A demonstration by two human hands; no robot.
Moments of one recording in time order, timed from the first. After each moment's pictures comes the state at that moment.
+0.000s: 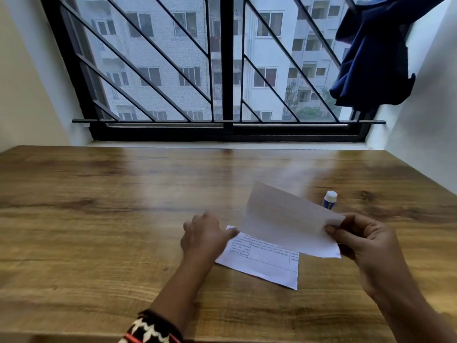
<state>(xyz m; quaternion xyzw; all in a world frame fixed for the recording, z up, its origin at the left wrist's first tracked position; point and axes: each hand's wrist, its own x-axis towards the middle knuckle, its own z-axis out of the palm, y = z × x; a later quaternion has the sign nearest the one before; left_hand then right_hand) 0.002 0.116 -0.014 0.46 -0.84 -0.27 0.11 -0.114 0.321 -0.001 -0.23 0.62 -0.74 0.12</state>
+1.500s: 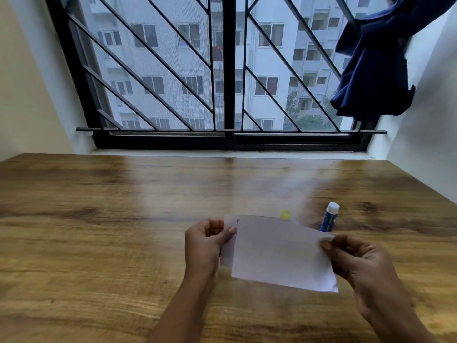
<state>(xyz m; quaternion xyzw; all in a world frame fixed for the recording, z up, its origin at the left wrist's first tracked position) 0.009 0.129 -0.014 0.33 -0.58 -0.65 0.36 -0.112 0.315 -0.012 -0.19 0.60 -0.76 0.17</state>
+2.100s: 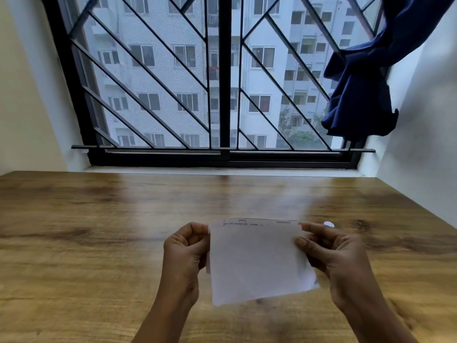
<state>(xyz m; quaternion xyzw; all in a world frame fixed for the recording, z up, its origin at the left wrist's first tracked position) 0.027 0.117 0.013 0.22 -0.54 -0.72 0.39 -0.110 0.283 0.016 -0.25 0.57 -0.77 0.15</state>
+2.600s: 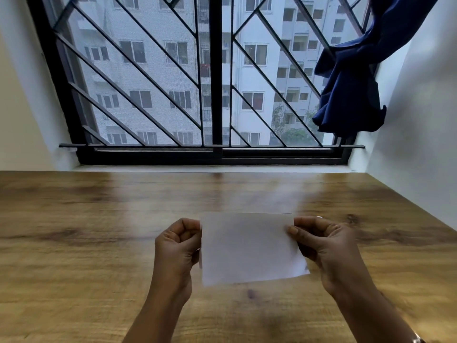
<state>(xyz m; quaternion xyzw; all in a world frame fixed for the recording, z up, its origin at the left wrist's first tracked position) 0.026 0.118 0.014 0.20 -0.52 -0.73 0.40 -0.112 0.282 0.026 -0.23 0.57 -0.77 0.17</state>
